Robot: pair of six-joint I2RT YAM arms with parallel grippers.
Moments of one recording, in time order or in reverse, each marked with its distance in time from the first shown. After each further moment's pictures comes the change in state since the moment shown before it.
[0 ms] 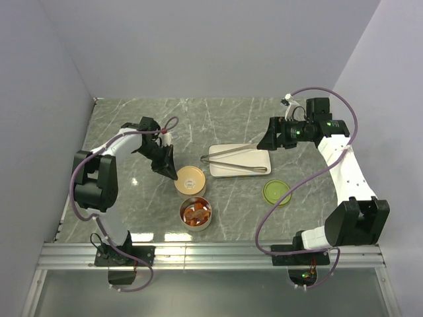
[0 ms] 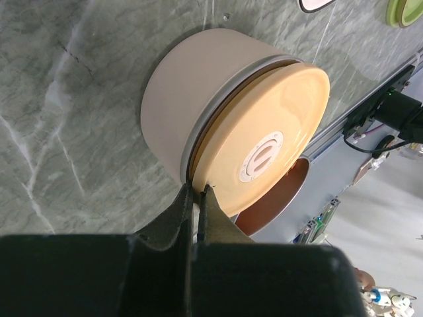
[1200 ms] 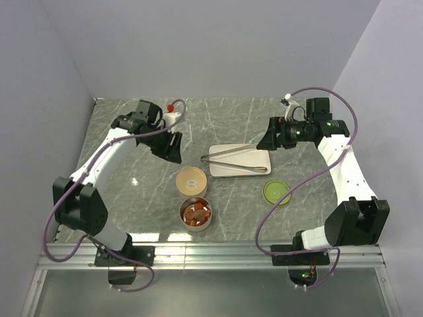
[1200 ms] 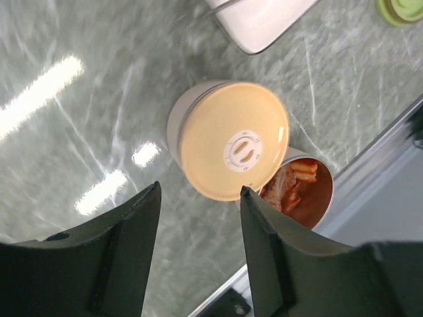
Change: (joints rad) left arm -0.082 -0.218 0.127 -0.001 -0.165 0.177; right arm 0.000 0.000 0.000 0.000 -0.020 0.000
